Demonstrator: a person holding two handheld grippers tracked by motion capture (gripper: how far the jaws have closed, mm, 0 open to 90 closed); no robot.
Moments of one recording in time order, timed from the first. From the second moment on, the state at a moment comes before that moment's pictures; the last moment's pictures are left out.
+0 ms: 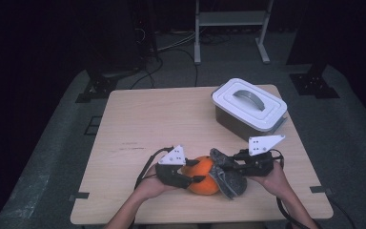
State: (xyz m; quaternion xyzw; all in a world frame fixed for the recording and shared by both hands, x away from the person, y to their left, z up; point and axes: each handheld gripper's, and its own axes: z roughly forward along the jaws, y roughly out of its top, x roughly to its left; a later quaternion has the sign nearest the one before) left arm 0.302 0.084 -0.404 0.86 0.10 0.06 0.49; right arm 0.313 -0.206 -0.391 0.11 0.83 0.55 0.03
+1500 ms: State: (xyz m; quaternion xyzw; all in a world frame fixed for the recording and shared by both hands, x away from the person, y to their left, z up) left arm 0.308 0.088 -0.401 0.86 0.16 0.11 0.47; right arm 0.325 -0.198 -0.411 0.14 0.85 0.51 0.04
